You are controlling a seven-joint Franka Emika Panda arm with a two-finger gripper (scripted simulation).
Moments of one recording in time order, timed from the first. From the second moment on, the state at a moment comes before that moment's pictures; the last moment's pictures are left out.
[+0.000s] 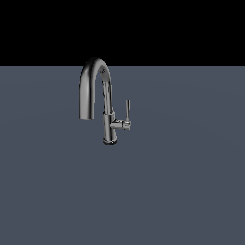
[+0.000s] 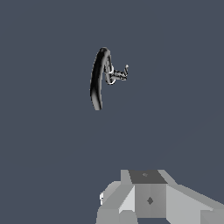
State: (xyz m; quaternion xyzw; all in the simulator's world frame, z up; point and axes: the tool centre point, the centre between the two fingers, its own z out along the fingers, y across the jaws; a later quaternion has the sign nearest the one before) arm -0.238 -0.003 0.502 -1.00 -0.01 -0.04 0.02
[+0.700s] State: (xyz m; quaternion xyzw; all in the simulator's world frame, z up) arm -0.219 -0.003 0.497 -1.00 0.02 -0.02 0.05
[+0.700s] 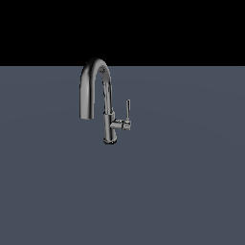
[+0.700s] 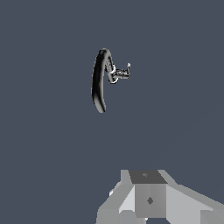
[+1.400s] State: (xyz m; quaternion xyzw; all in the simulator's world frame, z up) arm -0.149 -0.009 0.471 -0.98 0.13 0.07 0.15
